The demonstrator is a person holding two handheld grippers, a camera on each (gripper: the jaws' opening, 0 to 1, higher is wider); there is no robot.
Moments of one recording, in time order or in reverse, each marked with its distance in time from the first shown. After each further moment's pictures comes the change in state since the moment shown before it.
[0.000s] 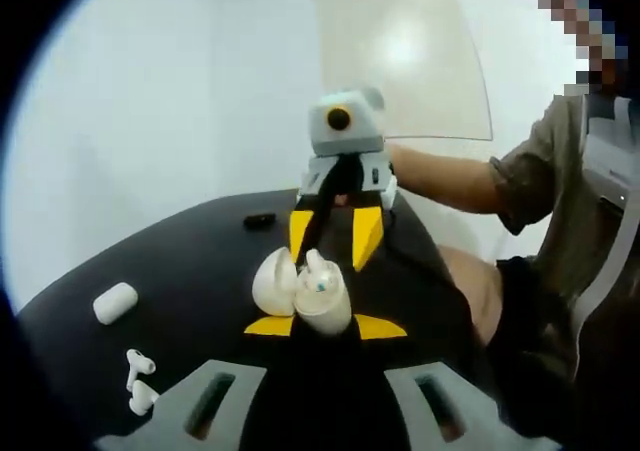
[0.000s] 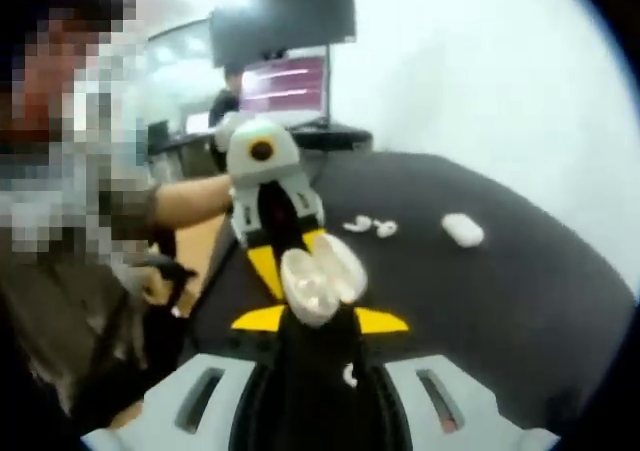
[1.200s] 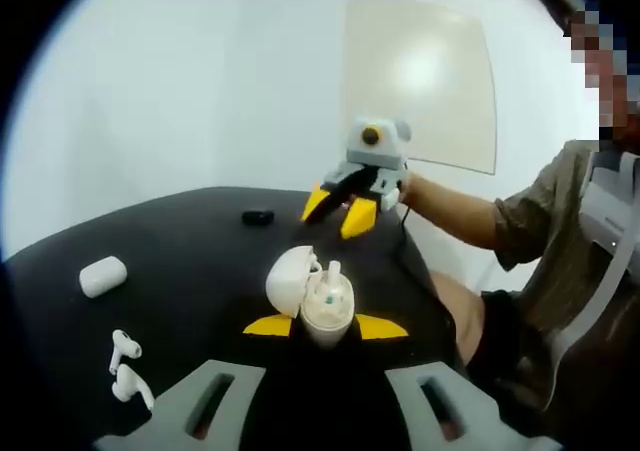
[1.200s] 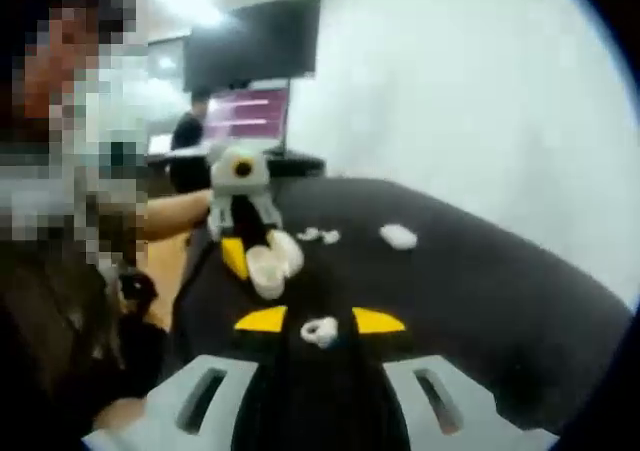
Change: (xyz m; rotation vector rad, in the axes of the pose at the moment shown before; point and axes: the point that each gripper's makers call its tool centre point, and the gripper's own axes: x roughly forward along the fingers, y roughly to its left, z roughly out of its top) left arm 0.000 0.000 0.006 -0.161 -0.028 -0.047; right arm -0.056 -0.025 -0.015 -0.008 -0.074 -0.201
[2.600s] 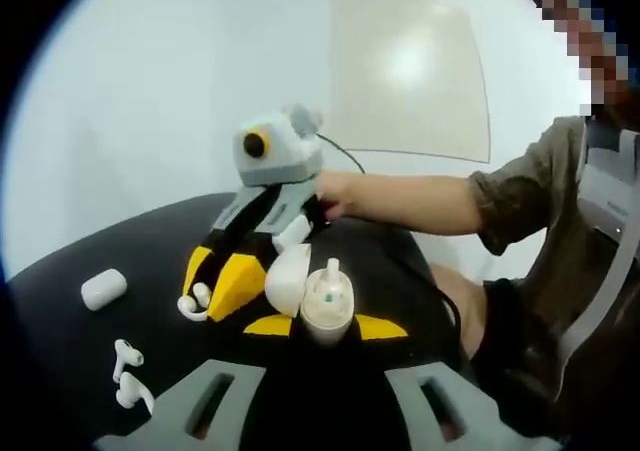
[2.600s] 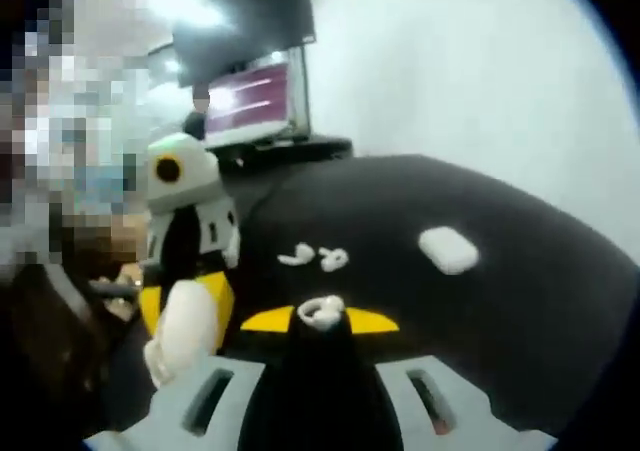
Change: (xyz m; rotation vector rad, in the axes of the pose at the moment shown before) left arm 0.001 -0.002 -0.001 0.063 0.001 -0.004; right arm 0.122 -0.020 0.020 0.075 0.061 0.165
